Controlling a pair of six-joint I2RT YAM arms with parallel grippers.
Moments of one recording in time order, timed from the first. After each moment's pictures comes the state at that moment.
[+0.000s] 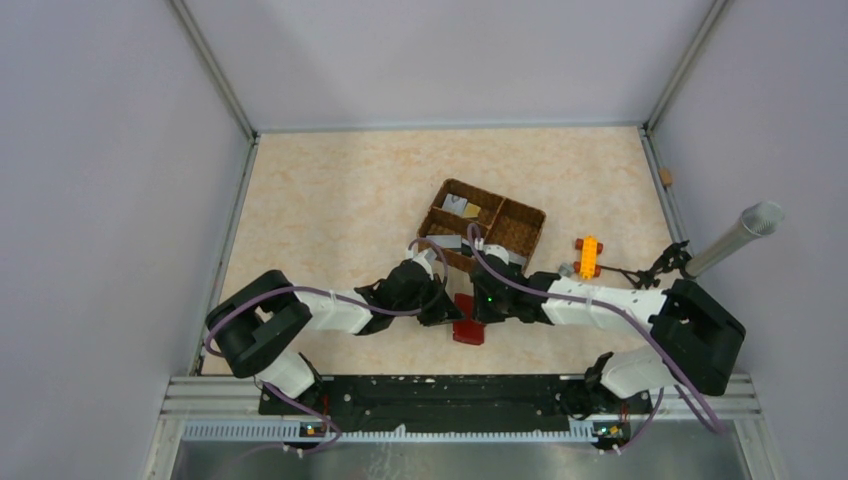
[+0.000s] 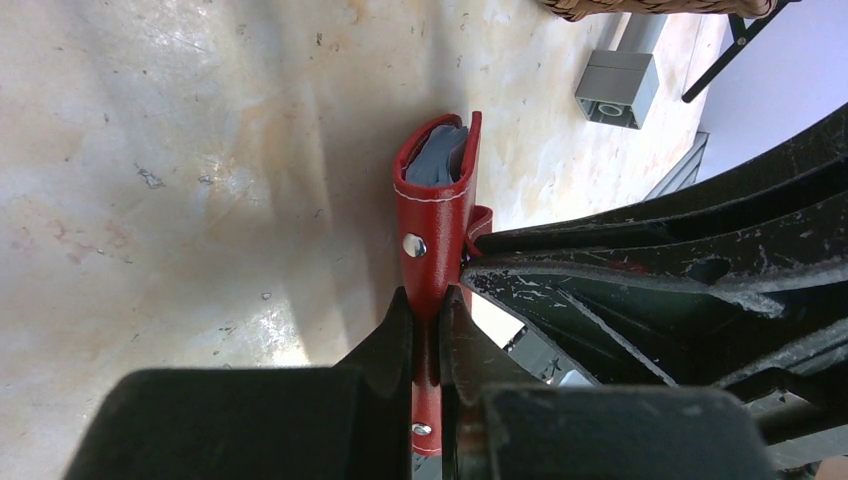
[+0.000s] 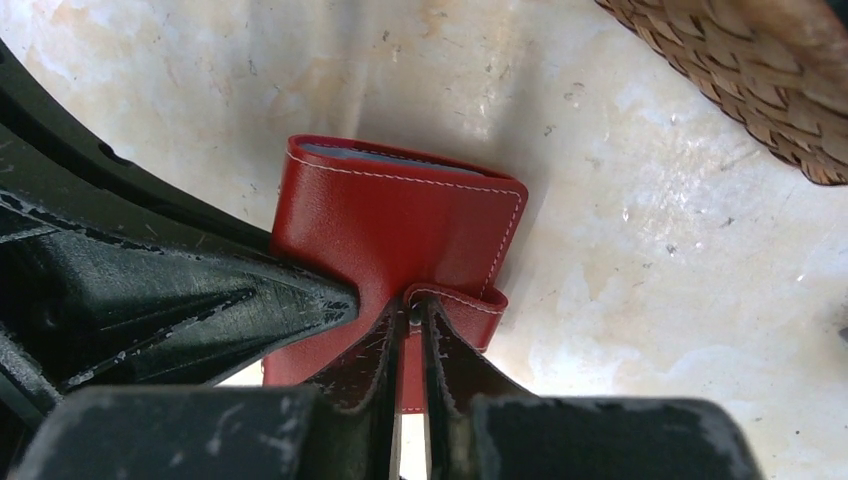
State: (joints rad) left arm -0.90 1.55 0.51 0.40 0.24 -1.10; right arm 0.96 1.38 0.68 -0.30 0.11 0.78
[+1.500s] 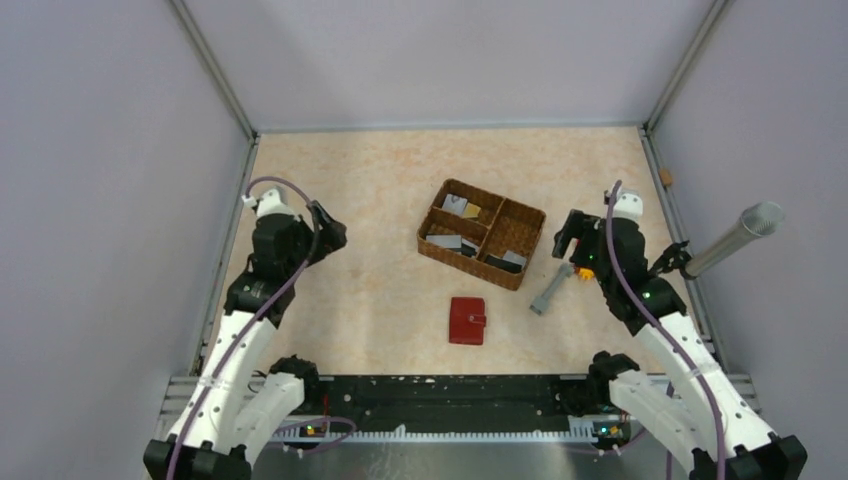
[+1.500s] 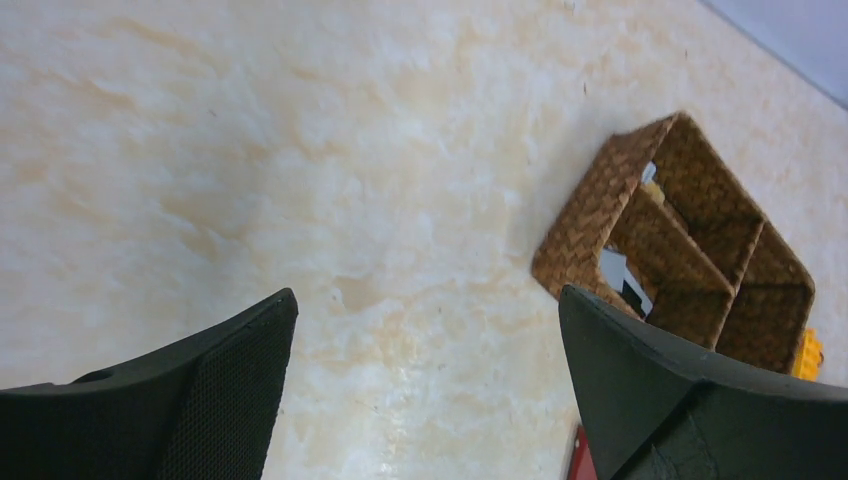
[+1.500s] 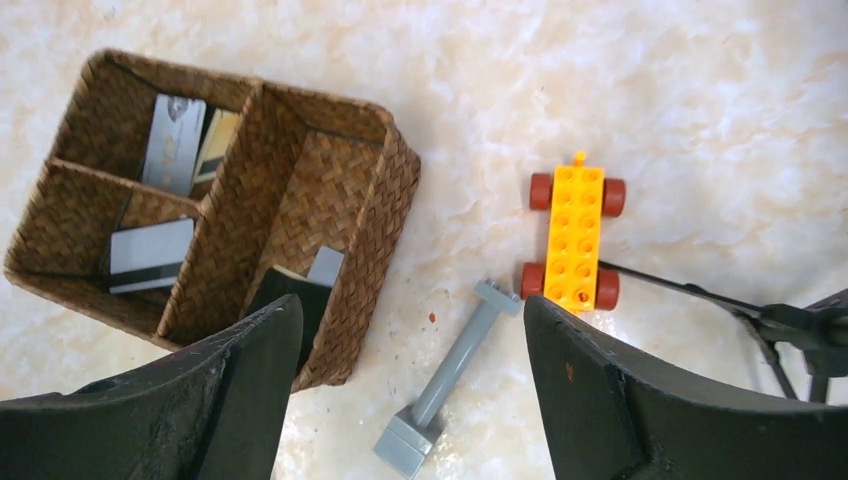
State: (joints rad) left arm -0.19 0.81 0.71 -0.41 -0.08 -0.62; right arm 0.32 0.77 0.70 -0.45 0.28 0.40
